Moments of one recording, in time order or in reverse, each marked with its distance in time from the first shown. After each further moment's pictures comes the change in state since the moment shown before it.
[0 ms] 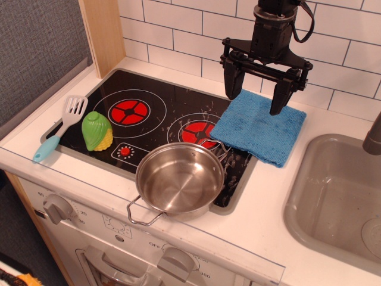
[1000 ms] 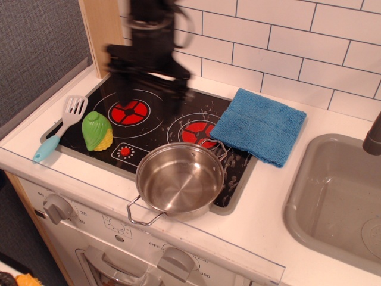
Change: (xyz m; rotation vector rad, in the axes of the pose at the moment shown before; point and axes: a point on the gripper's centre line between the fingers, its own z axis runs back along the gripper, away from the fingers) arm -0.102 0.111 0.017 0.066 -0.072 0.117
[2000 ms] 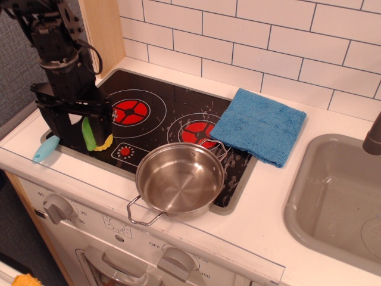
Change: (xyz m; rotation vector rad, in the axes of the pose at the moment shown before) arm -0.024 0.074 -0.062 -0.074 0.026 0.152
